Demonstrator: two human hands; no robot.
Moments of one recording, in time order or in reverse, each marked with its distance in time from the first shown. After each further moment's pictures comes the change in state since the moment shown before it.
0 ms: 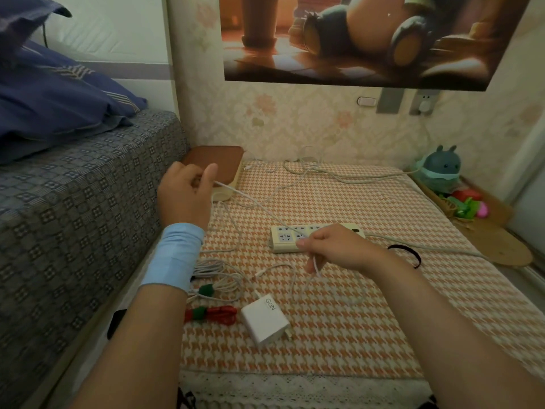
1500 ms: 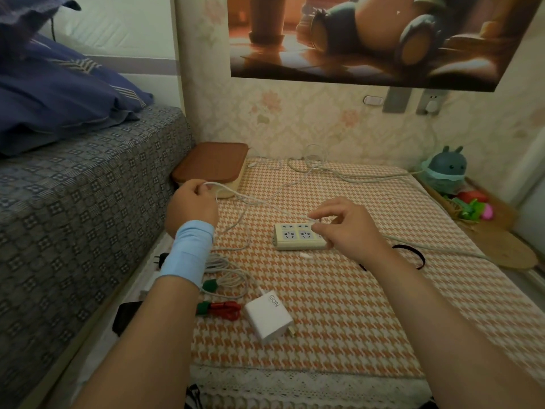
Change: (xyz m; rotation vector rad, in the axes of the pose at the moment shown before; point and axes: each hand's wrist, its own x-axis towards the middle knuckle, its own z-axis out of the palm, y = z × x) left_hand -0.012 0.002 0.005 0.157 -0.219 -0.598; right_hand 0.014 0.005 -0.002 -0.005 0.465 -0.288
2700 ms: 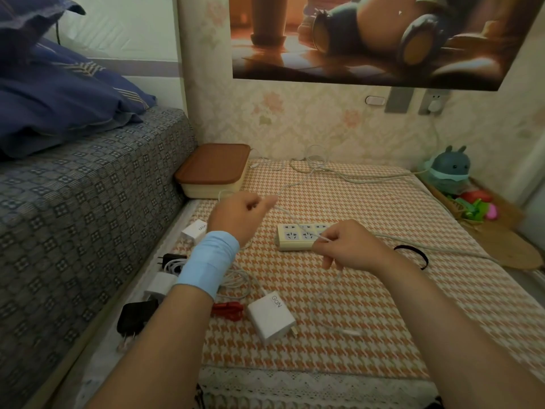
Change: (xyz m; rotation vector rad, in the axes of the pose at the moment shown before) left_hand -0.029 0.009 0.023 0.041 -0.375 0.502; right_hand -0.009 0.002 -0.006 -0.217 -0.359 0.188
